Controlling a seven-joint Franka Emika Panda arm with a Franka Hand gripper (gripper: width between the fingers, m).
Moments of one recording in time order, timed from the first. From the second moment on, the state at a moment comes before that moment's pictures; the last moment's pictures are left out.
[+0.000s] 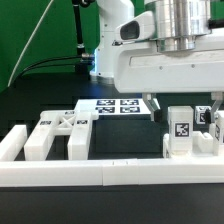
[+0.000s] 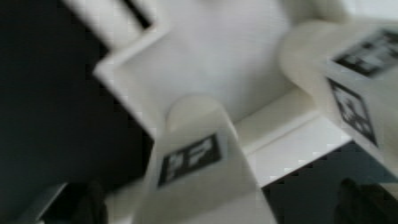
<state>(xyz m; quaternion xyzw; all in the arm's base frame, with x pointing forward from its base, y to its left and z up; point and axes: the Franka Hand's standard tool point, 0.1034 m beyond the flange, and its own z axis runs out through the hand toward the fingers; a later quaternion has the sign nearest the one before) 0.644 0.056 0.077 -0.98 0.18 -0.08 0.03</state>
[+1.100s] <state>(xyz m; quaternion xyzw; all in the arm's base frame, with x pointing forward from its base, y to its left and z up) 0.645 0.052 0.073 -0.75 0.66 -0.02 0.08</state>
